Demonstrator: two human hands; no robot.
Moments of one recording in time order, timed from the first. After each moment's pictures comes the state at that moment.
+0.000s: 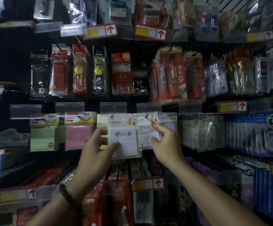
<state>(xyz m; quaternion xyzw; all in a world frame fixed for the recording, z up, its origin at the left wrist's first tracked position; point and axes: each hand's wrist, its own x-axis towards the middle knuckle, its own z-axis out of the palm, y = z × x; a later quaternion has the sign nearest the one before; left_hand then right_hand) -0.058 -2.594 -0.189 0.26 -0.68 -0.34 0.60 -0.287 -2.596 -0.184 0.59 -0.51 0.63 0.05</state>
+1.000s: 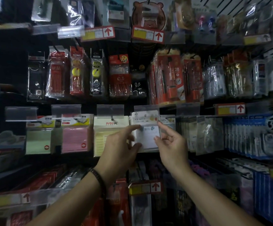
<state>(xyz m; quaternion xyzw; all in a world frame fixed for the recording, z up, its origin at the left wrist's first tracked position) -0.116 -2.618 -0.173 0.28 -0.79 0.04 0.54 -0.299 -2.582 -0.193 0.56 -0.39 0.73 -0.02</state>
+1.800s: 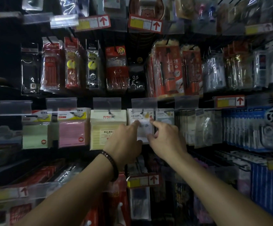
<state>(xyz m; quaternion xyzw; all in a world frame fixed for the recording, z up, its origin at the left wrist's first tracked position) -0.142 -2.630 -0.157 0.39 -0.83 0.11 0.39 -0.301 -2.592 -0.174 0.58 -0.63 0.48 0.20</state>
